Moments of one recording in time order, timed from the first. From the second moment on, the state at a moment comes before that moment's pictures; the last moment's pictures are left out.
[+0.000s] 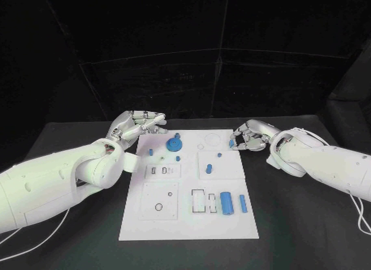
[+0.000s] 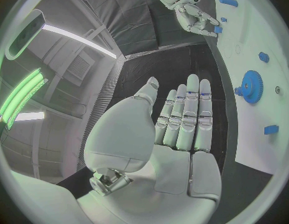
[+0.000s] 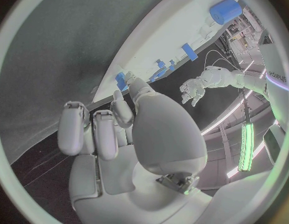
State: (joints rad) left arm 1.16 -0.83 0.00 1.45 -0.12 -0.28 0.48; left_hand 1.33 0.00 0.07 0.09 0.05 0.98 0.21 0.11 0.07 1.09 0.15 0.13 0.07 1.18 0.10 0.24 0.22 0.17 0.93 0.21 0.30 0.13; right arm 1.16 -0.76 0.00 1.17 -1.24 -0.29 0.12; right_hand 1.38 -0.08 0.15 0.03 0.20 0.96 0.16 0.10 0.07 1.33 0.06 1.20 1.16 1.47 -0.01 1.48 1.31 0.08 1.38 0.10 1.44 1.25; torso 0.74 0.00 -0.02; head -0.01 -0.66
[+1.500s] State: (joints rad) left arm 1.16 -0.83 0.00 1.45 -0.13 -0.28 0.48; left_hand 1.33 0.01 0.08 0.09 0.05 0.98 0.21 0.11 0.07 1.09 0.15 0.13 0.07 1.18 0.10 0.24 0.22 0.17 0.93 0.21 0.30 0.13; right arm 1.15 -0.76 0.00 1.20 -1.21 -0.34 0.10; right_hand 1.37 0.00 0.26 0.00 0.15 1.06 0.12 0.13 0.07 1.36 0.04 1.24 1.20 1.47 -0.03 1.48 1.31 0.08 1.39 0.08 1.45 1.26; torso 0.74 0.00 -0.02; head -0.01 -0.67
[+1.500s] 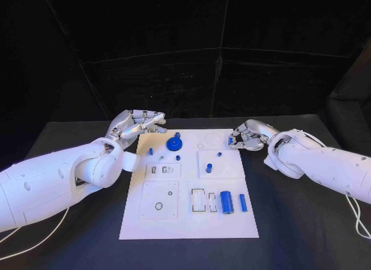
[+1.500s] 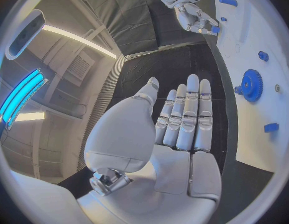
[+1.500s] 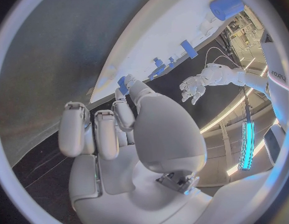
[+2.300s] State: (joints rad) left arm 1.16 -0.85 0.00 1.46 -0.13 -0.28 0.47; left_hand 1.34 0.01 0.08 0.08 0.05 0.98 0.21 0.11 0.07 1.09 0.15 0.12 0.07 1.18 0.10 0.24 0.23 0.17 0.93 0.21 0.30 0.13; right arm 1.16 -0.71 0.00 1.48 -1.27 -0.39 -0.02; right_hand 1.35 0.00 0.30 -0.01 0.18 1.05 0.13 0.11 0.07 1.36 0.04 1.24 1.21 1.47 -0.03 1.48 1.31 0.08 1.39 0.08 1.45 1.27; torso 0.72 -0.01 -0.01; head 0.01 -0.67
